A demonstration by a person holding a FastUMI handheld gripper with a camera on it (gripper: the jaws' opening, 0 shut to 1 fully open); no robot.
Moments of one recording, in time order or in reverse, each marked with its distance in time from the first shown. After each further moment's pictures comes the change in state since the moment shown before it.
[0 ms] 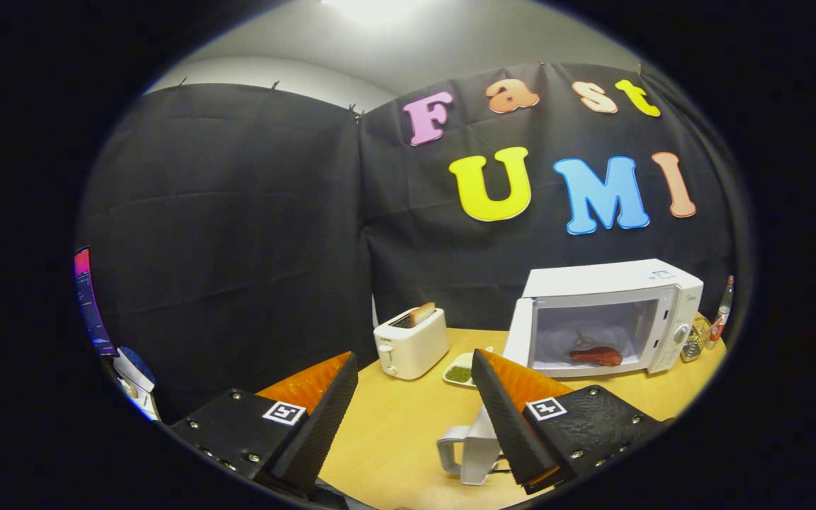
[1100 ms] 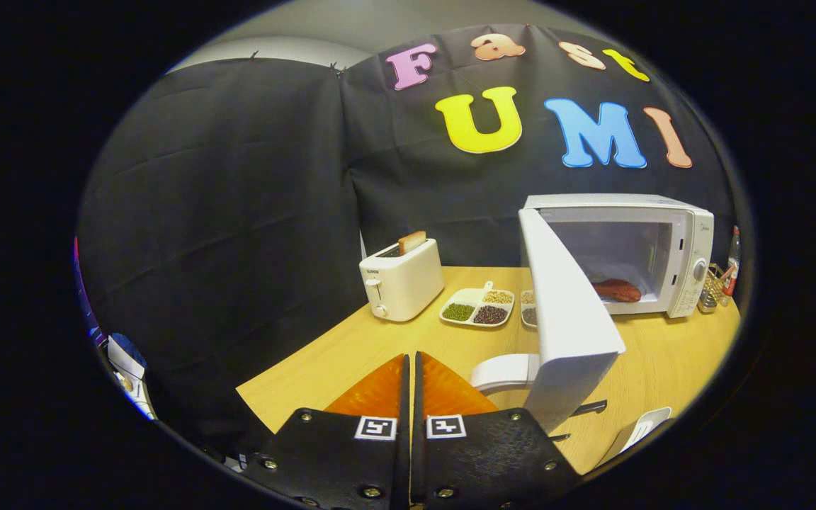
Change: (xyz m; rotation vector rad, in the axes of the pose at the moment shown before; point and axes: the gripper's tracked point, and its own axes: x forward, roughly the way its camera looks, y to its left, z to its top) arm 0.028 -0.034 -0.111 0.075 0.213 -0.052
